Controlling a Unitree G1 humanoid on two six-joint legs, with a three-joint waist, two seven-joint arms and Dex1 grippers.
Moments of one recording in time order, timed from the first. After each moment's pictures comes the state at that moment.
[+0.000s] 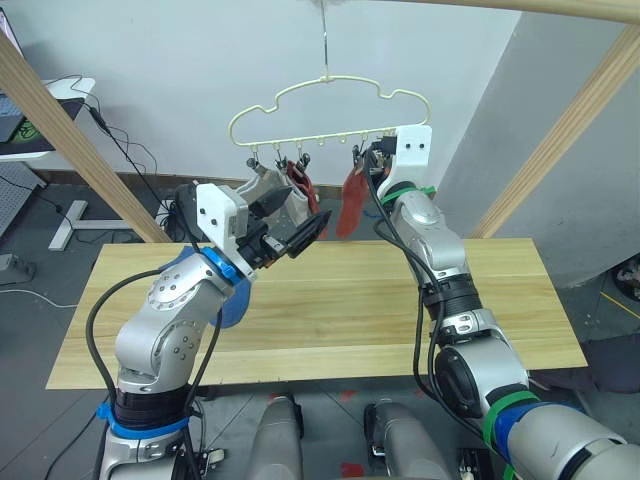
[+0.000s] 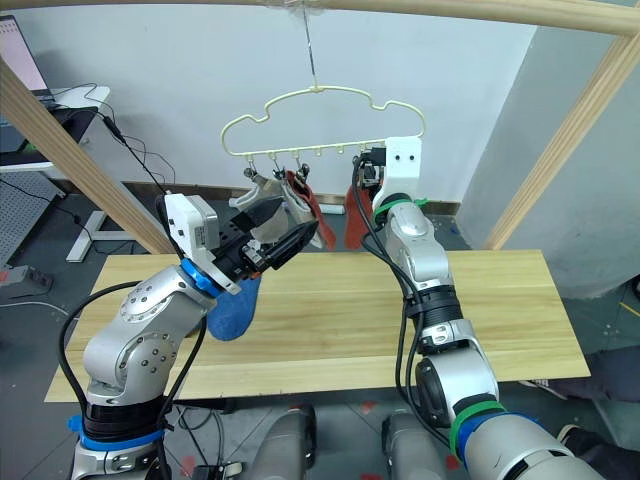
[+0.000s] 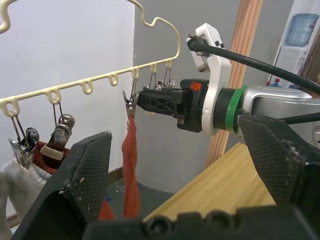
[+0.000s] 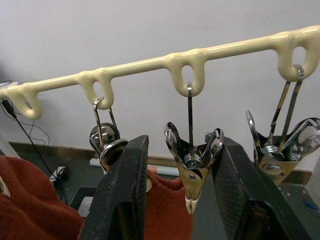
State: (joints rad) left arm -0.34 0.39 0.11 -0.40 -0.63 0.53 -0.51; right arm -0.94 0.04 -0.08 0.50 0.12 0.24 -0.03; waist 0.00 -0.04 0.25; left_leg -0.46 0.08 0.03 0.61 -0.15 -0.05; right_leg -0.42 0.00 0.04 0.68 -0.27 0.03
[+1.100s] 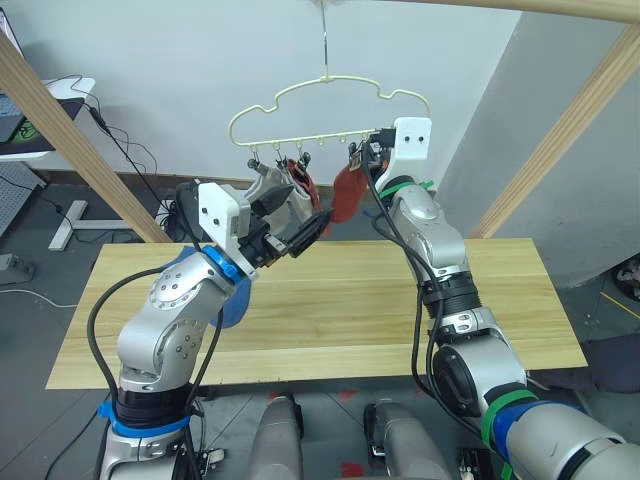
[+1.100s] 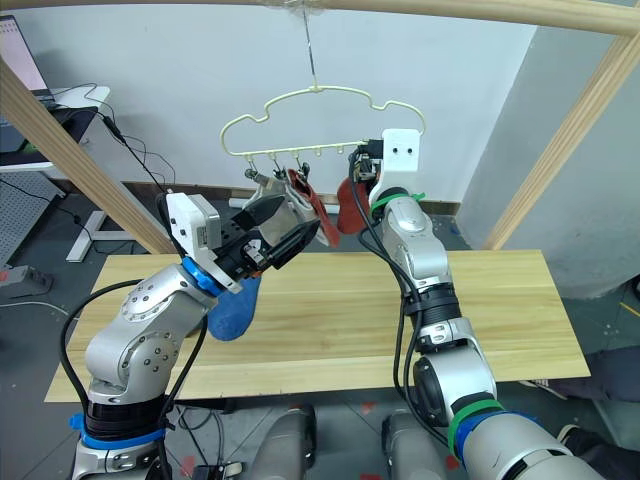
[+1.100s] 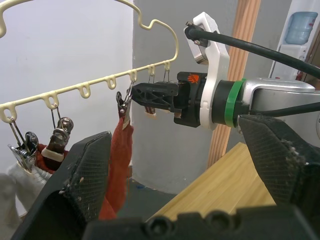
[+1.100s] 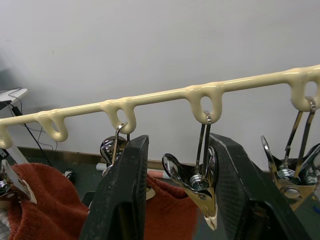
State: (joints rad) left arm -0.34 0.39 0.10 -0.40 -0.62 0.52 -0.52; right arm -0.96 0.05 -0.08 0.46 0.14 0.27 -0.02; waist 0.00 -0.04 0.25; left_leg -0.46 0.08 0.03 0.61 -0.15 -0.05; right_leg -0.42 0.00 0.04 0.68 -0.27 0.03
